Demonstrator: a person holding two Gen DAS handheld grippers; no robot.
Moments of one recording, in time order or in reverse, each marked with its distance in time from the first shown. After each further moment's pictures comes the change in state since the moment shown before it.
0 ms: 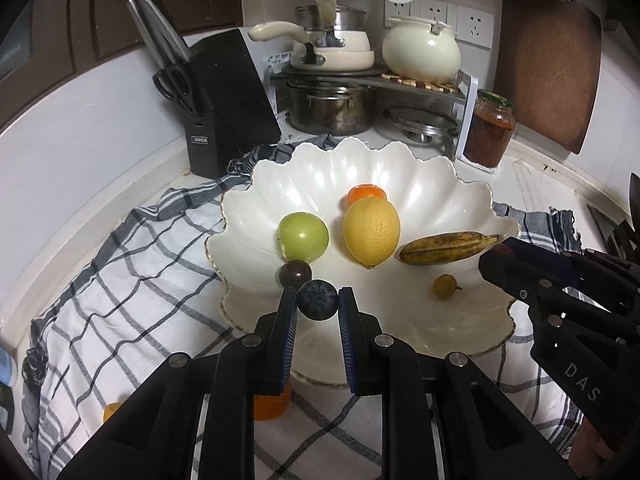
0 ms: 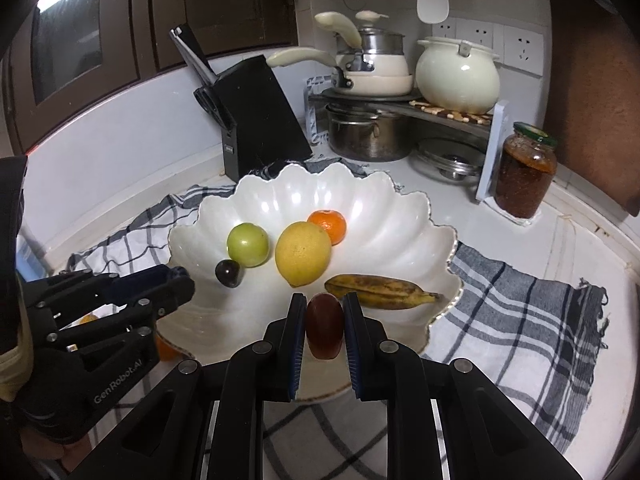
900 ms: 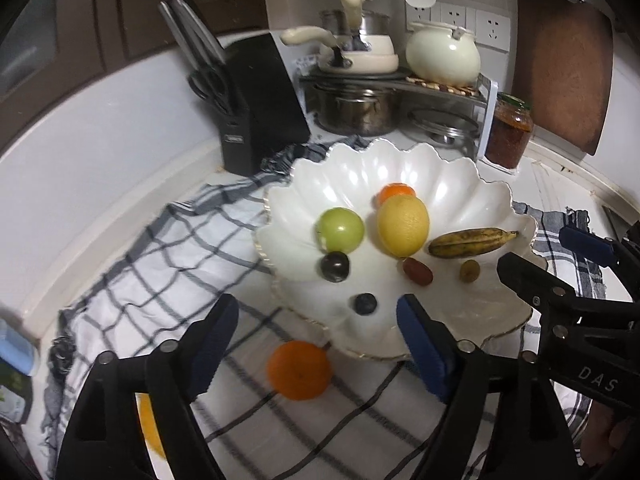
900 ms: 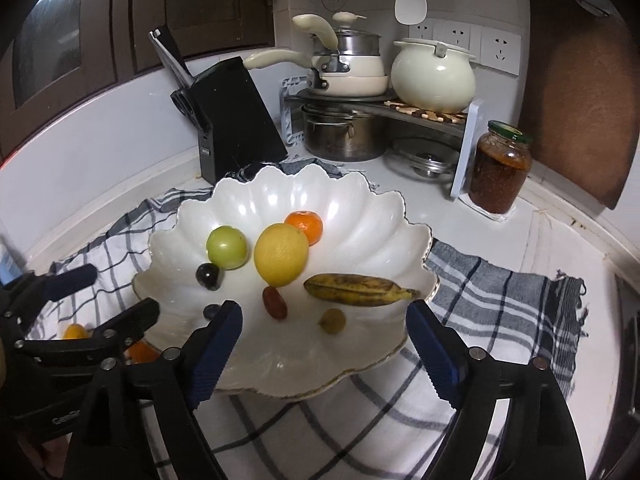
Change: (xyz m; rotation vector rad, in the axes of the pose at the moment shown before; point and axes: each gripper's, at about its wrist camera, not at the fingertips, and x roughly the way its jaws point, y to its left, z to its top) left arm -0.027 0.018 -0.009 -0.016 -0.010 0.096; right arm -0.010 0.003 0.000 0.036 -0.001 -0.096
